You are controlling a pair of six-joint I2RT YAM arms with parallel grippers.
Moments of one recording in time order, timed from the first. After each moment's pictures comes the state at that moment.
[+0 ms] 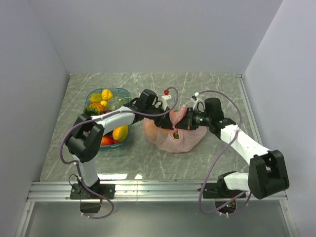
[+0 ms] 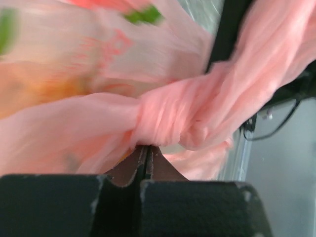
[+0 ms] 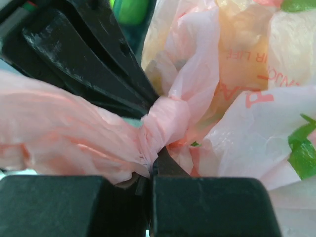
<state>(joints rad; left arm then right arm) -0.66 1.82 1.25 -0.12 0.78 -0.14 0.30 1.29 0.78 -0.14 -0.73 0.43</state>
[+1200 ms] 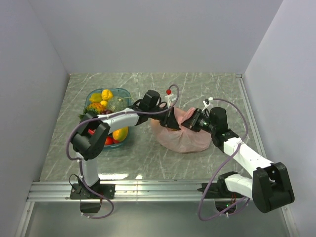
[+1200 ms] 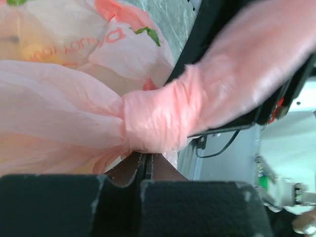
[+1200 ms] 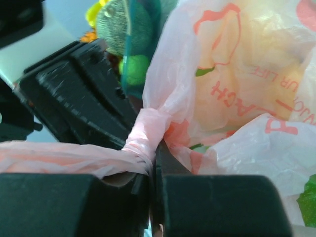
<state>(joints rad) -0.69 1.86 1.25 0.07 0.85 -0.45 0.29 1.13 0.54 0.23 -0.50 0.89</state>
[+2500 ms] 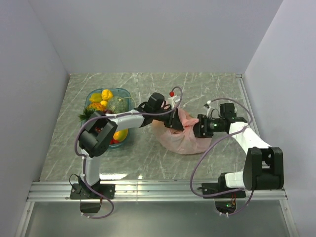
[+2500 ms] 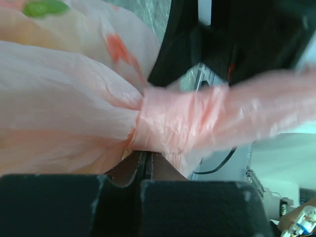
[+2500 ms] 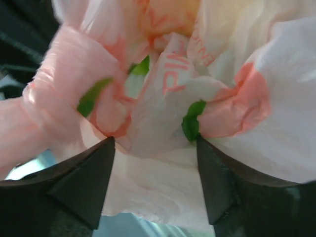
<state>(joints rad) -0.72 1.95 1.28 0.16 0.80 -0.58 -0.01 1.32 0.77 -0.52 -0.85 0.08</state>
